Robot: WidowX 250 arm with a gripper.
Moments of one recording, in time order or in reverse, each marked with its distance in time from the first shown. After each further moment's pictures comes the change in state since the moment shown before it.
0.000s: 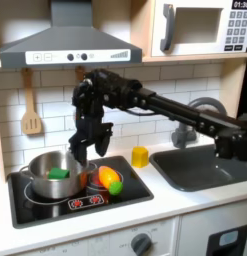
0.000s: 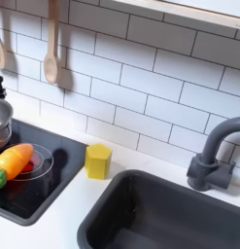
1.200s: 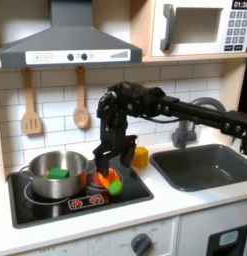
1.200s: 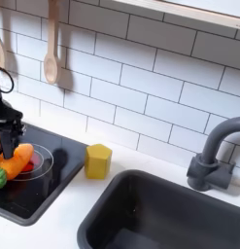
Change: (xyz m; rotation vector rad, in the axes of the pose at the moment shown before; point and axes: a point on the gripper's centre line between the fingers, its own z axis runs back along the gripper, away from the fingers) arm -0.040 -0.029 -0.016 -0.002 0.054 -0.071
